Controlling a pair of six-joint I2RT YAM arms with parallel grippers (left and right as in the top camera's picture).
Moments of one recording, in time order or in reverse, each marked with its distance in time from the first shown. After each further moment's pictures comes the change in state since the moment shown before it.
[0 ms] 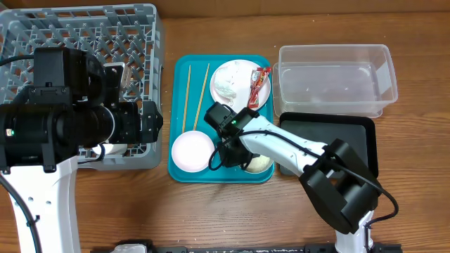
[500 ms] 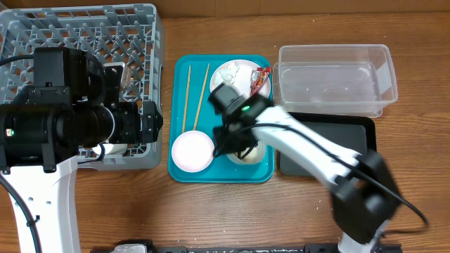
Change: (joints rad) left arm 0.000 0.000 0.000 0.000 0.000 0.000; right arm -0.066 -0.150 0.116 -0.055 -0.241 0.007
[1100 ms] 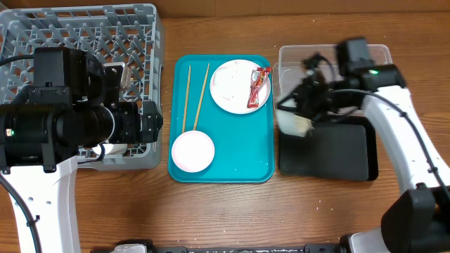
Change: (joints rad) left arm 0.000 0.000 0.000 0.000 0.000 0.000; right arm -0.670 -0.208 -0.130 -0.085 -0.614 -0.293
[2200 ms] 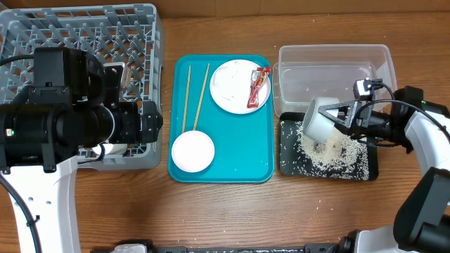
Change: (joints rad) left arm 0.000 0.000 0.000 0.000 0.000 0.000; right arm -0.370 0.002 -0.284 -0.027 -0.595 -0.443
